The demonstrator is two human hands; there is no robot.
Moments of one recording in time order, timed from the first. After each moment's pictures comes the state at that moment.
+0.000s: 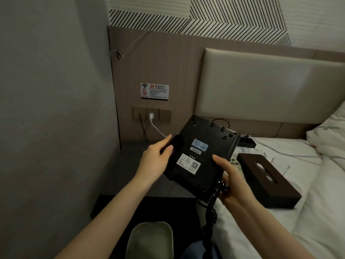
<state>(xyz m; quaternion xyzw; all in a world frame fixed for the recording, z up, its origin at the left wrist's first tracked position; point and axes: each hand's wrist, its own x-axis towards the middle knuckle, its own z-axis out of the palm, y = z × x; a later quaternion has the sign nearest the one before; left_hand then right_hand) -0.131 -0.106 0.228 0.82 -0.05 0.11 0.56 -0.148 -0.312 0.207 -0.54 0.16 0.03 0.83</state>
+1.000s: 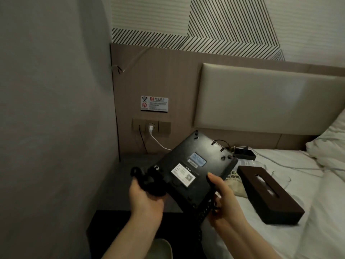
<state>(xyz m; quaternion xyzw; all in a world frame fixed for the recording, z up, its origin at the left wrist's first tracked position) -0.171 -0.132 0.221 0.23 0.17 0.07 0.96 -0.156 -0.292 0.200 -0.42 0.14 0.10 0.89</state>
